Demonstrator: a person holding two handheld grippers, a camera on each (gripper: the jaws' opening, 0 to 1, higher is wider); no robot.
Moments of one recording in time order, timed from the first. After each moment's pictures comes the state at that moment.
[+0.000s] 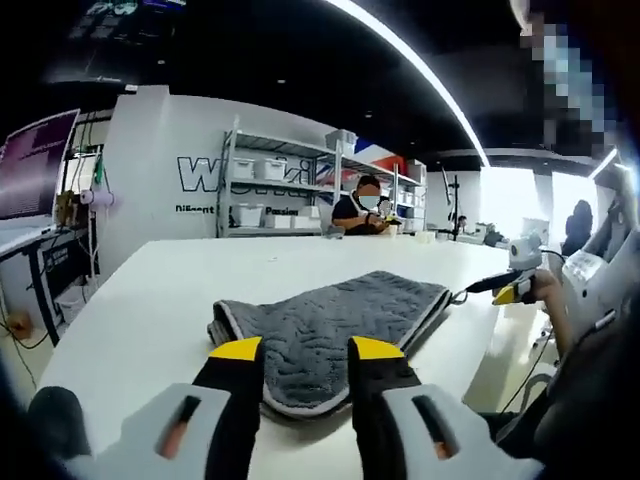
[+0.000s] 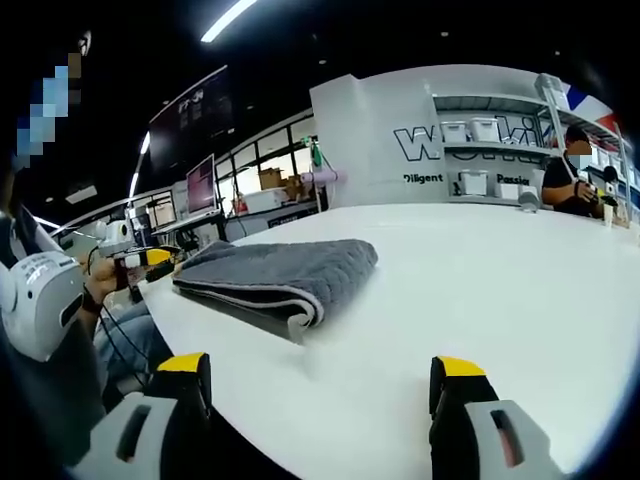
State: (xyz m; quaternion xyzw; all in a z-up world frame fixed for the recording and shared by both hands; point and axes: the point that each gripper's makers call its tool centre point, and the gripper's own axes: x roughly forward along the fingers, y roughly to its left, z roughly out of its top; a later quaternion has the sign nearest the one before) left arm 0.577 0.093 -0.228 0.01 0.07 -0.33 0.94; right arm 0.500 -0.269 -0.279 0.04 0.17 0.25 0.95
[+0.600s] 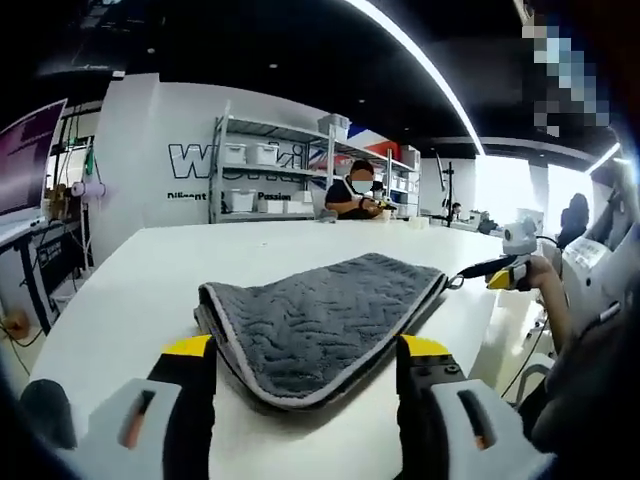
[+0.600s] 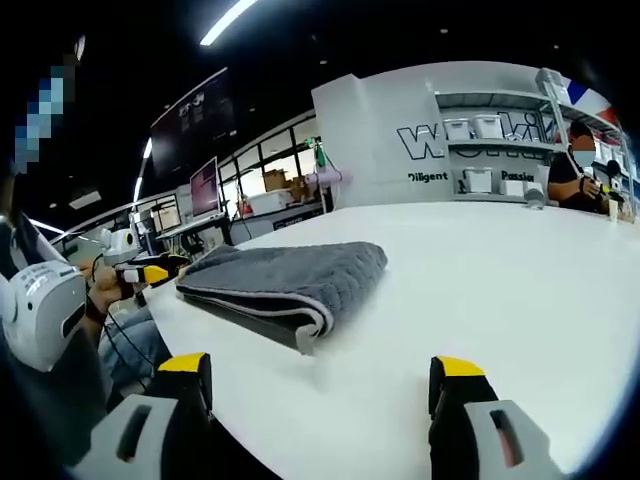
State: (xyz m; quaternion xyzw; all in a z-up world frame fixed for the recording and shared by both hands) left arm 0.577 0.087 -0.244 0.01 0.10 -0.34 0.94; right arm 0.507 -0.257 -0.278 0.05 0.17 0.26 0.95
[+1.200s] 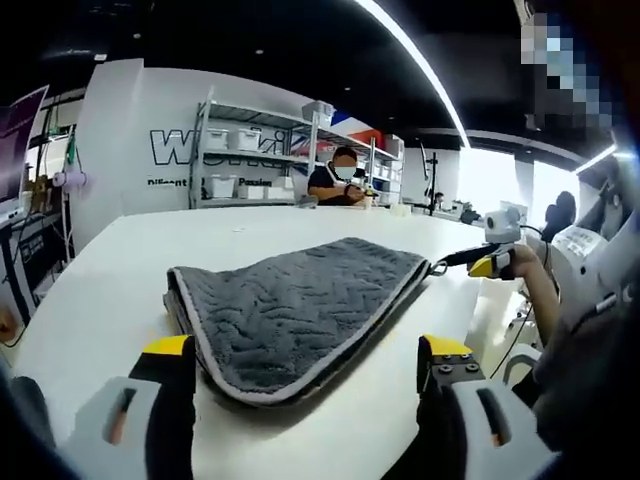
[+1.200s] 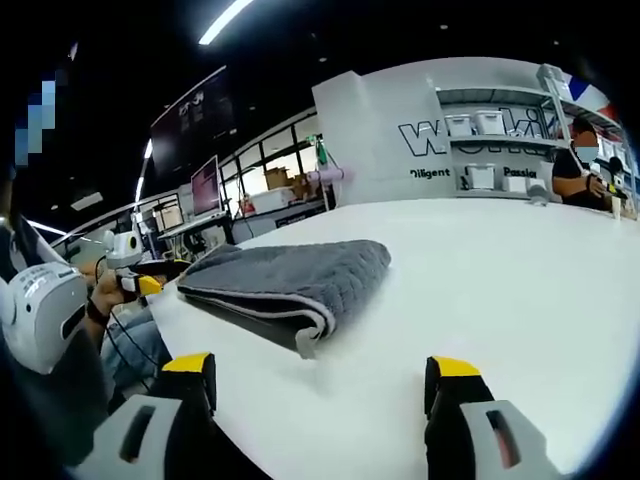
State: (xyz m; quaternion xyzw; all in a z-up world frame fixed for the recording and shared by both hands) left arm 0.569 0.063 -0.261 0.02 0.13 -0.39 0.91; right arm 0.512 -0.254 -0.278 0.05 0.18 0.27 0.94
